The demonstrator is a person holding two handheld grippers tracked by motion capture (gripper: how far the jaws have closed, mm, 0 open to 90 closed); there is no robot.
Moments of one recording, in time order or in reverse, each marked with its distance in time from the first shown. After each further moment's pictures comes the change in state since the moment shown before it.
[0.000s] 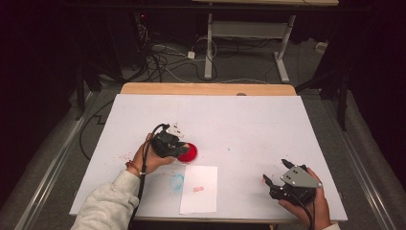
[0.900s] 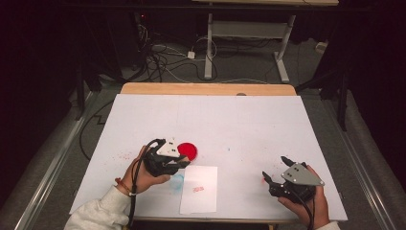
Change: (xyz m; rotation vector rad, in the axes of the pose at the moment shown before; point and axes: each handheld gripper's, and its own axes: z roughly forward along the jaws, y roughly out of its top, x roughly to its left) left arm -0.054 -0.014 -0.045 -0.095 0.012 0.120; right arm -0.002 0.005 0.000 -0.035 0.004 0.020
